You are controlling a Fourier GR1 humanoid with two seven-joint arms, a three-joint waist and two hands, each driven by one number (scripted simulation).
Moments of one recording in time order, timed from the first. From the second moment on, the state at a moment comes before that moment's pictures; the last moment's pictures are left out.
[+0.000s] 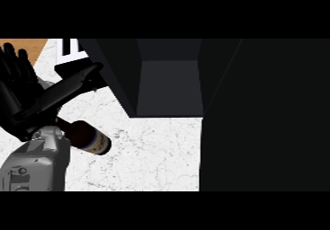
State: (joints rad) left arm -0.40 0.00 0.06 -1.82 -0.24 0.74 0.31; right arm 0.15 -0.20 0.01 -2.32 -0.32 0.19 0.24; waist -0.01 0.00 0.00
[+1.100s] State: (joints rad) left arm -0.34 0.00 -0.09 -1.86 -0.40 0.89 0.44; right arm 0.12 -0.15 -0.02 -2.37 -0.34 0.22 0.36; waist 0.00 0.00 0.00
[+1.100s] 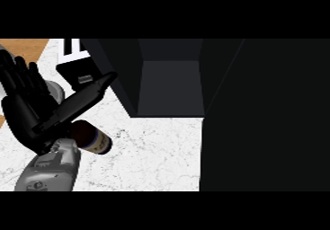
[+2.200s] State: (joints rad) left arm 0.03 0.02 -0.14 -1.97 -0.28 0.95 0.28; right arm 0.07 -0.13 -0.07 -2.35 -0.34 0.25 0.39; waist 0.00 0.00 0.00
